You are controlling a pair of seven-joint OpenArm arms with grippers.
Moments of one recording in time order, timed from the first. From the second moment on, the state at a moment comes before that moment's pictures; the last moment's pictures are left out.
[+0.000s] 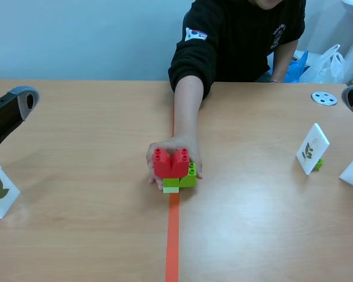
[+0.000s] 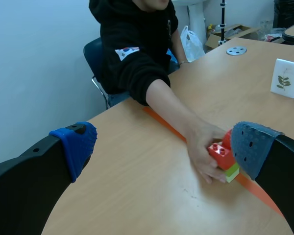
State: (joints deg) left arm 40.5 -37.2 -21.3 121.3 -23.0 -28.4 -10.9; right arm -32.3 29.5 33.9 115.8 38.4 43.2 -14.9
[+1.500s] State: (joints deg) left arm 40.5 -34.3 -21.3 121.3 -23.0 -28.3 -10.9; right arm -32.3 29.5 33.9 115.8 38.2 43.2 -15.2
